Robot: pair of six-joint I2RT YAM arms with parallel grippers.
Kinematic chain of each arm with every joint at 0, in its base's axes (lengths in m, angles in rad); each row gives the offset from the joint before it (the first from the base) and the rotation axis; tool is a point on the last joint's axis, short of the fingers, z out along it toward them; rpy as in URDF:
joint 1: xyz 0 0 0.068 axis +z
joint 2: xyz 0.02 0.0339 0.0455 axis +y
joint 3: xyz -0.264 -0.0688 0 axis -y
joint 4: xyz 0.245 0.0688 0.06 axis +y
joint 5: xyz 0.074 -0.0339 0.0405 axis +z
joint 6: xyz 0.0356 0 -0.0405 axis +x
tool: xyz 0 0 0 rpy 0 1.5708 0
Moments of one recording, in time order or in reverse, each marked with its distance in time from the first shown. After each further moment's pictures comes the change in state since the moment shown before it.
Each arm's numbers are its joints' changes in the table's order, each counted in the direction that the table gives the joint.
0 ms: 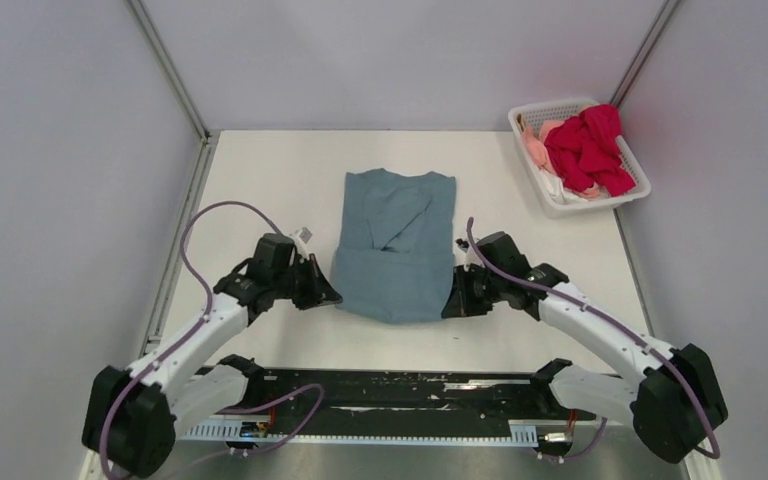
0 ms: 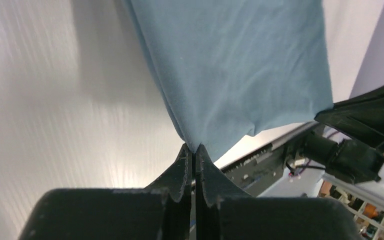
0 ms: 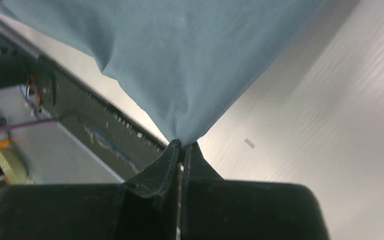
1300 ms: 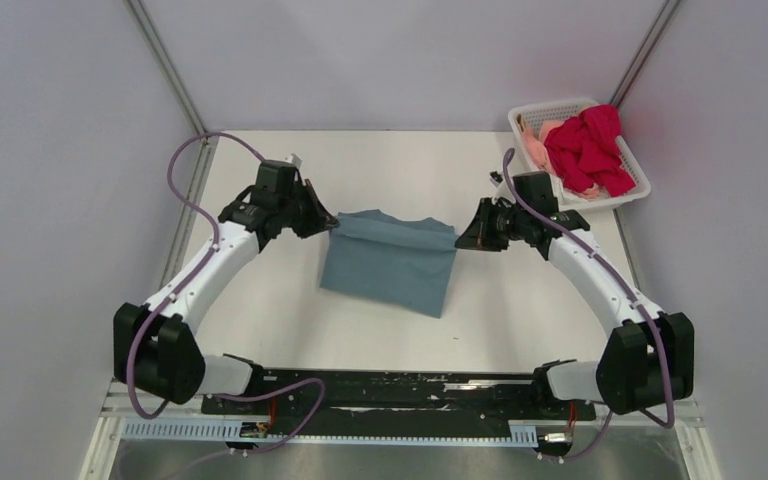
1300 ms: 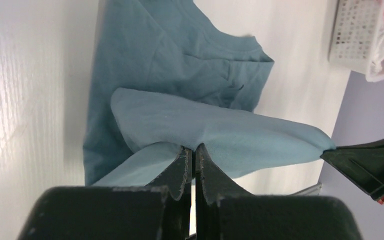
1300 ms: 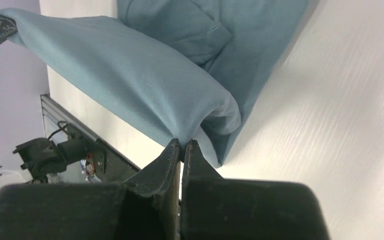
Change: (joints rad) left arm 0.071 0.207 0.529 0.173 0.195 -0.021; right arm -0.323 0.163 0.364 0.089 0.176 -0.079
